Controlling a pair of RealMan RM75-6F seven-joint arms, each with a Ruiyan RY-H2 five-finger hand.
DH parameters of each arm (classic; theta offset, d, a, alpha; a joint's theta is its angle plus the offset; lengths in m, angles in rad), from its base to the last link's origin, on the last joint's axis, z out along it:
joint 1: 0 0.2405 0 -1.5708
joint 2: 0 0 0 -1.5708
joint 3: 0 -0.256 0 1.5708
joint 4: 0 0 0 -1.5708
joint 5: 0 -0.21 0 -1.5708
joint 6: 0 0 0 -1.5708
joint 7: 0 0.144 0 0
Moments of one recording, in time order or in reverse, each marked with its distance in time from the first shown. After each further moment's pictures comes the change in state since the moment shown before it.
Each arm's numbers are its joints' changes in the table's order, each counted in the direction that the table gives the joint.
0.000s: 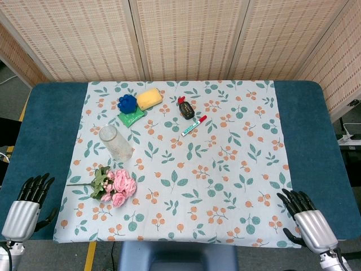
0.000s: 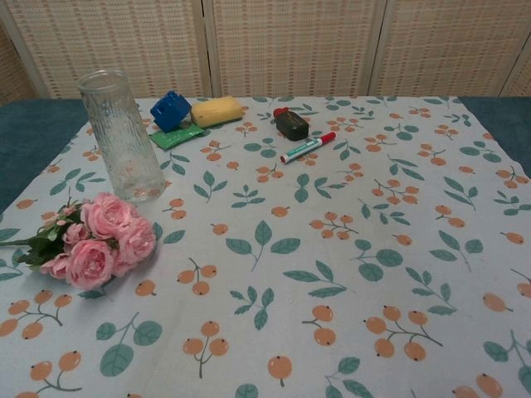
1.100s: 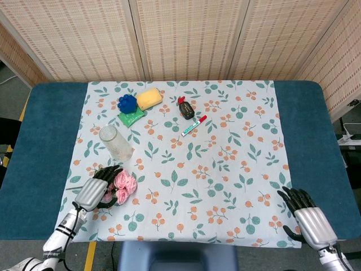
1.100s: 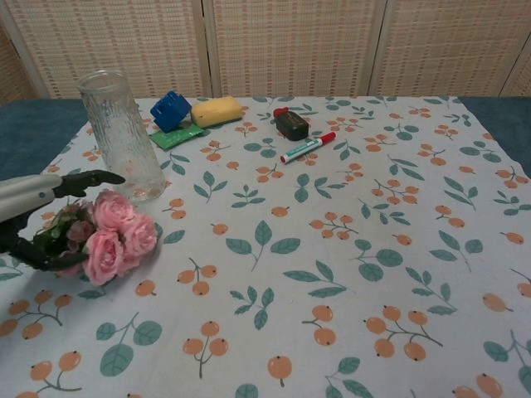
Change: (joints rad) left arm -0.343 -0.134 0.100 -0.185 0.225 0.570 0.103; right arm 0.021 0.002 -0.015 0.005 -0.033 0.031 0.023
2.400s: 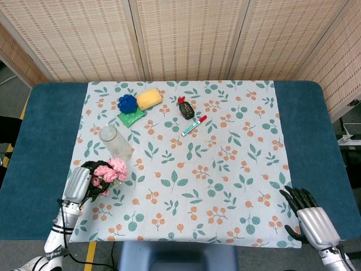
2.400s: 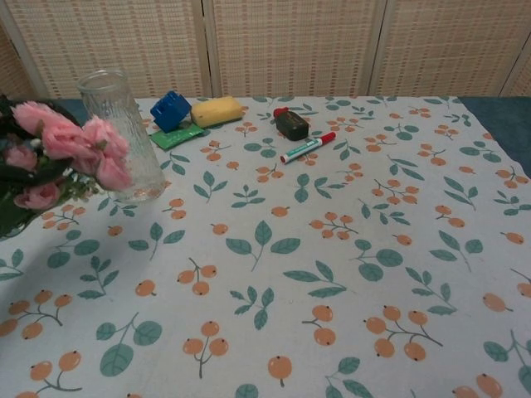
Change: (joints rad) left arm 0.041 -0.101 0.045 0.103 -0.081 -0.386 -0.377; right arm -0.005 0.015 0.002 -0.006 0.007 -0.017 0.021
